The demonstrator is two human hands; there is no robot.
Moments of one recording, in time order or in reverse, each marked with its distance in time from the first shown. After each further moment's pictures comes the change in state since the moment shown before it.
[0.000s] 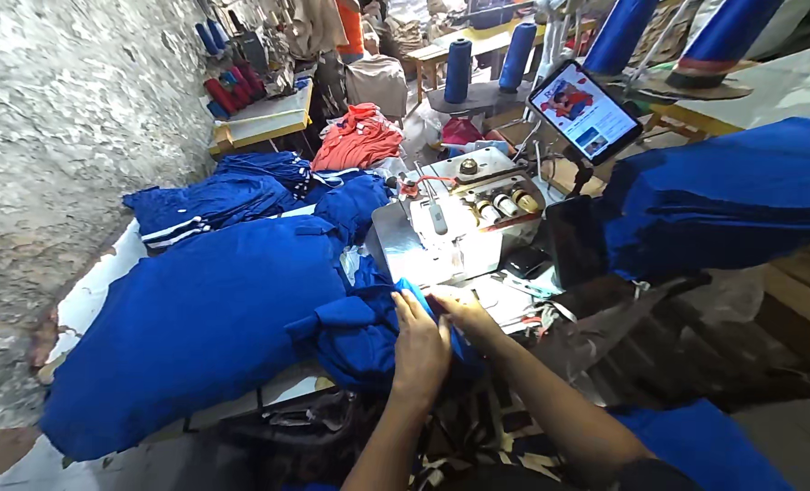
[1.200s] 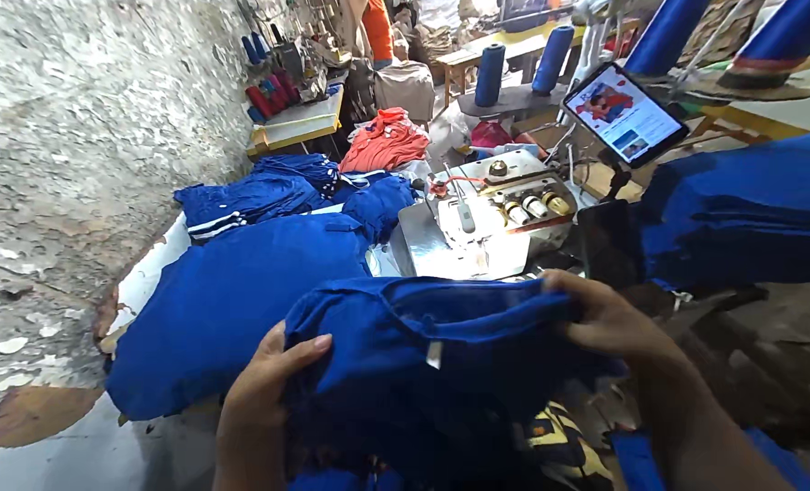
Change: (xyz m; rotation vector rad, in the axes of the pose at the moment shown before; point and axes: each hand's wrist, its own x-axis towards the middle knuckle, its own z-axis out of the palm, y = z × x) left_hand -0.064 -0.087 -0.179 -1.245 0.033 0.154; right_hand -0.050 -0.064 -0.095 -0.382 -0.260 -0.596
